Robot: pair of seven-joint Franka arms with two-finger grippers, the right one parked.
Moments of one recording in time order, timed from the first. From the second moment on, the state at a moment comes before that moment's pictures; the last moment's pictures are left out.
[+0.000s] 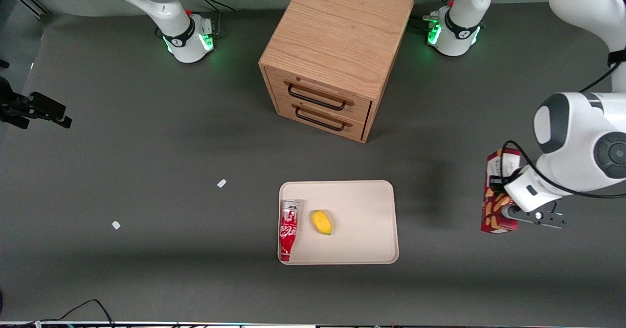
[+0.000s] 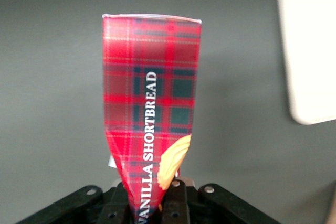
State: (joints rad) arm -0.14 0.42 0.02 -1.53 -0.01 1.90 0.05
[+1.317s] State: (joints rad) arm -0.34 0.87 -0.09 -1.22 -0.01 2.11 -0.36
